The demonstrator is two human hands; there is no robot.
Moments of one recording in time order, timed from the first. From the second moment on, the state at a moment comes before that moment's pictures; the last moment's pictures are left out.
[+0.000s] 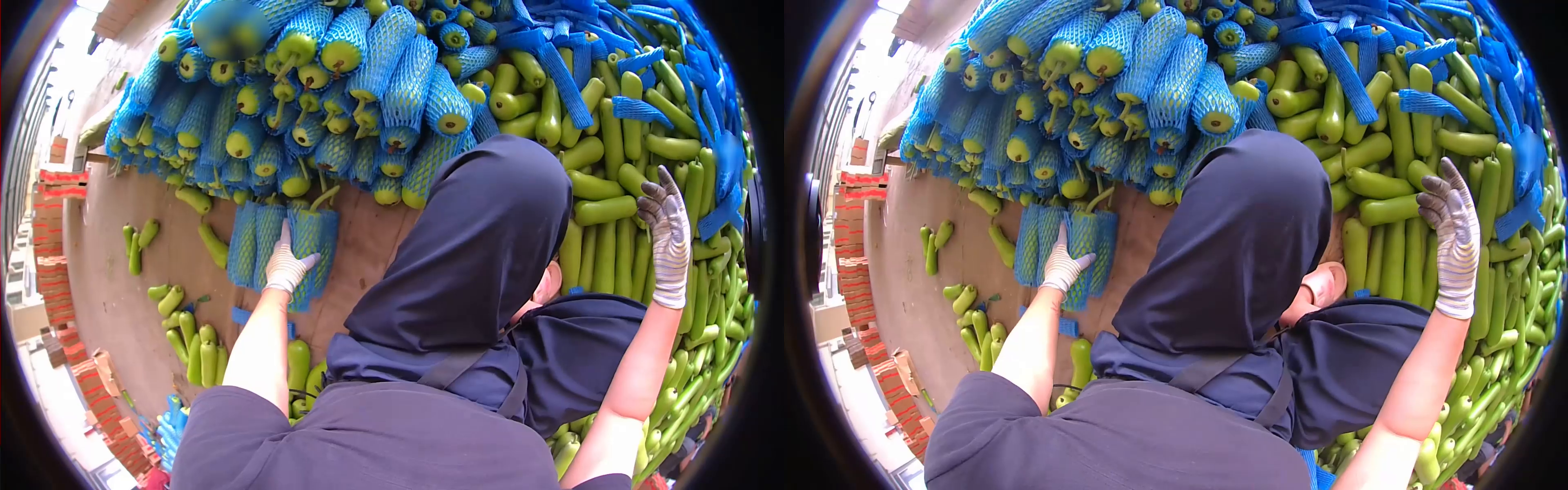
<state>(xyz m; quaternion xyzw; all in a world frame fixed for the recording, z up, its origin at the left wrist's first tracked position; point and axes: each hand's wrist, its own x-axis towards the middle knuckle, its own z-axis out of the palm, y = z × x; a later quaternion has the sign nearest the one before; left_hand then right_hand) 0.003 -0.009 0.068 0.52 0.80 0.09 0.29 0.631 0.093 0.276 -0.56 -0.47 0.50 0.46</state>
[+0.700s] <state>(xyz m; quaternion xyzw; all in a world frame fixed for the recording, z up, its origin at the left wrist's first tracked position) 0.108 0.194 0.255 0.21 0.43 0.80 0.36 0.761 0.092 0.283 -0.77 -0.54 0.28 0.18</state>
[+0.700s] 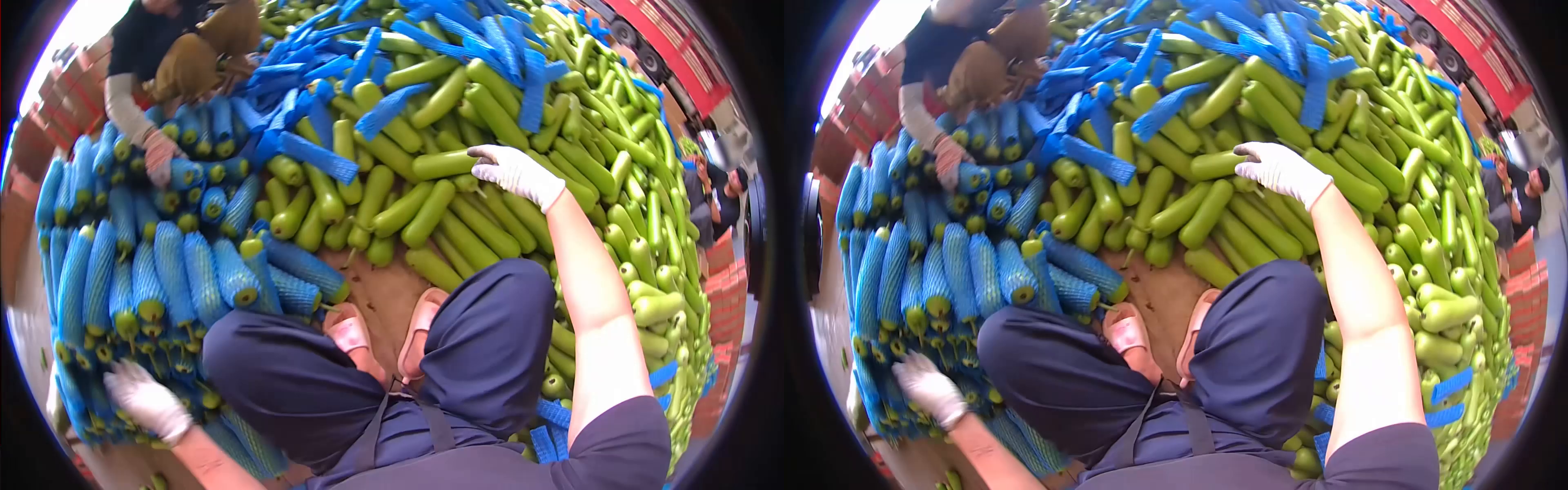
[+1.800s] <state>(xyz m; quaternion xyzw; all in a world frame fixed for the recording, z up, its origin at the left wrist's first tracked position) 0.468 0.241 0.273 0.56 0.31 0.17 0.75 0.741 0.308 0.180 -0.63 -0.36 0.46 0.52</state>
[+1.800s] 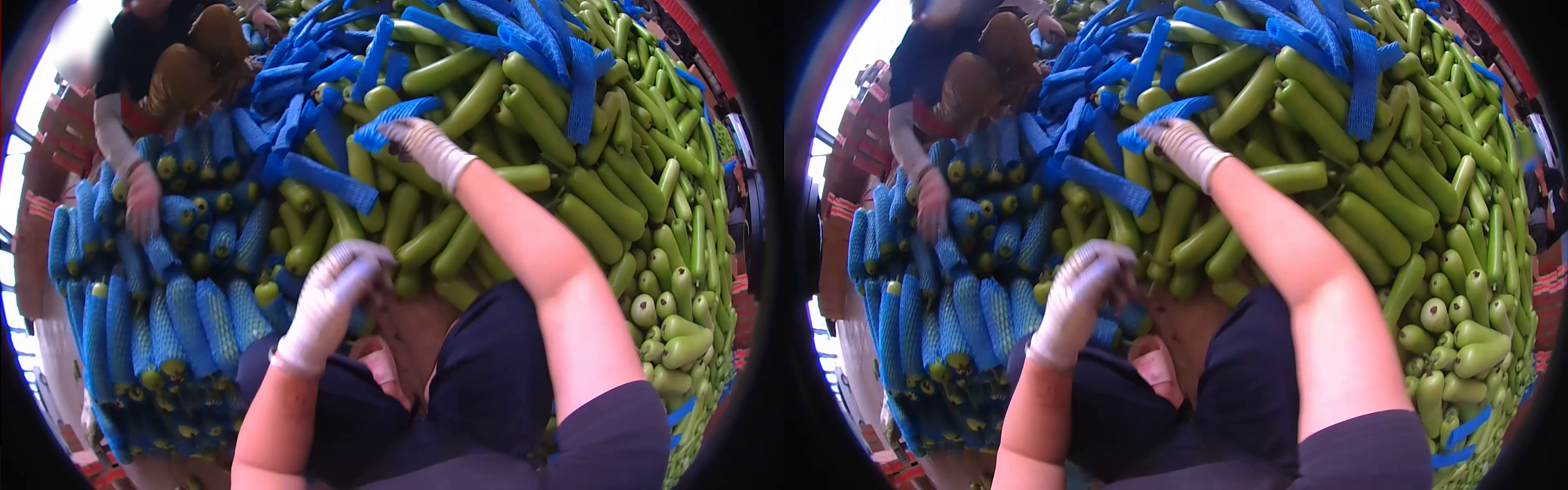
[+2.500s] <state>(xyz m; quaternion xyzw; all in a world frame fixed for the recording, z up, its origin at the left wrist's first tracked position) 0.369 0.201 0.290 0.53 0.29 0.39 0.69 0.589 0.147 0.277 -0.63 -0.56 0.28 0.45</state>
